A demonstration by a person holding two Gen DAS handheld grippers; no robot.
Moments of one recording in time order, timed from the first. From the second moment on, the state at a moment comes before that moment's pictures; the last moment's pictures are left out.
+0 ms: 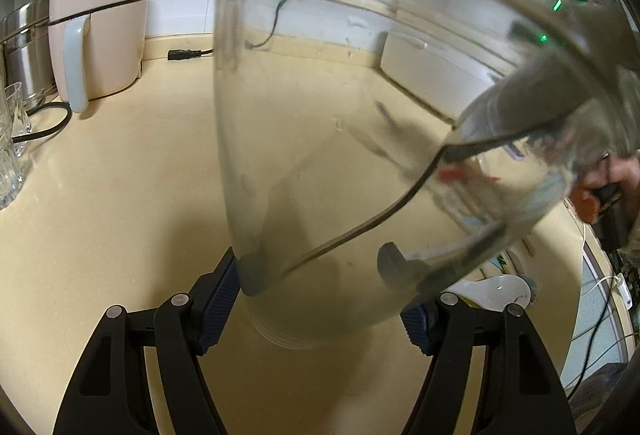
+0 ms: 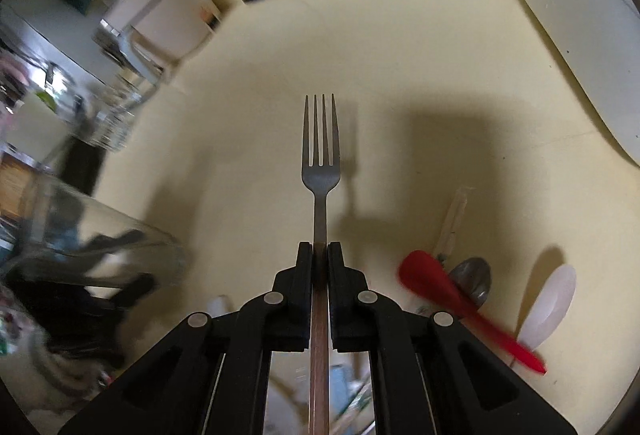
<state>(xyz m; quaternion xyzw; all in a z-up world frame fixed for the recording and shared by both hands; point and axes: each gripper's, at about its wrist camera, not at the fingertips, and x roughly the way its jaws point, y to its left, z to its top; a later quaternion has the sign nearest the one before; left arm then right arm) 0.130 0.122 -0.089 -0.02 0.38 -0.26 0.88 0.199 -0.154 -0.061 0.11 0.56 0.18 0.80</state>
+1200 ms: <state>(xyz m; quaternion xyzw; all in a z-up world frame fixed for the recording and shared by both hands) 0.131 0.126 -0.089 -0.01 0.38 -0.27 0.88 0.203 0.020 0.038 0.11 0.36 0.37 0.85</state>
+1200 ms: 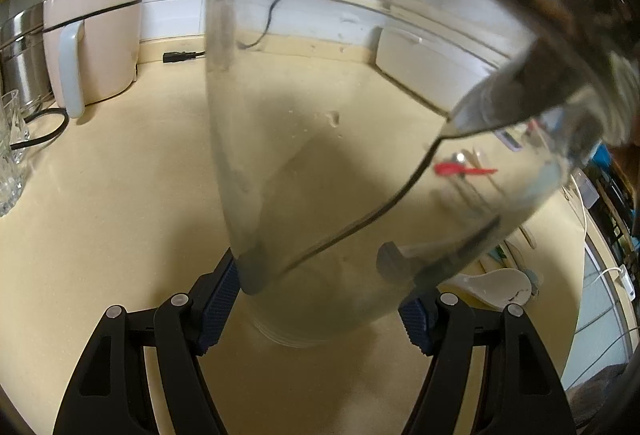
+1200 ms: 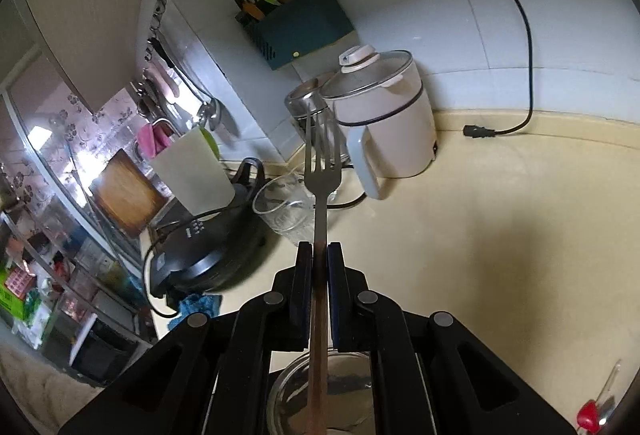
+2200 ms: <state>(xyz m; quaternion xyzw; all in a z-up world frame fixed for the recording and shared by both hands) 0.140 0.130 -0.087 -0.02 0.38 -0.27 0.88 0.150 -0.011 0.086 -0.15 0.52 0.39 0.74</state>
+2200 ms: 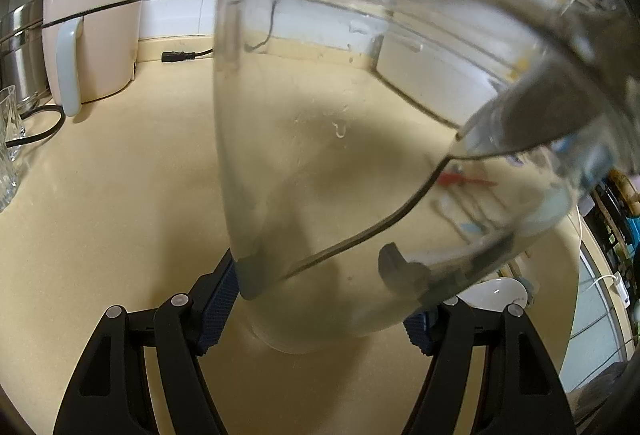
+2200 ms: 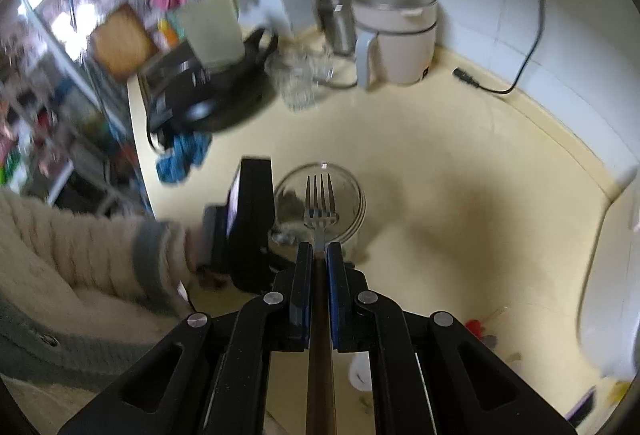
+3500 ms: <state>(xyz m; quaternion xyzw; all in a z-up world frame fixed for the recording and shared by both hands) 0.142 0.128 -0.086 -0.02 0.38 -0.27 0.88 0.065 -0.156 -0.041 0.05 0.56 0.13 0.81</state>
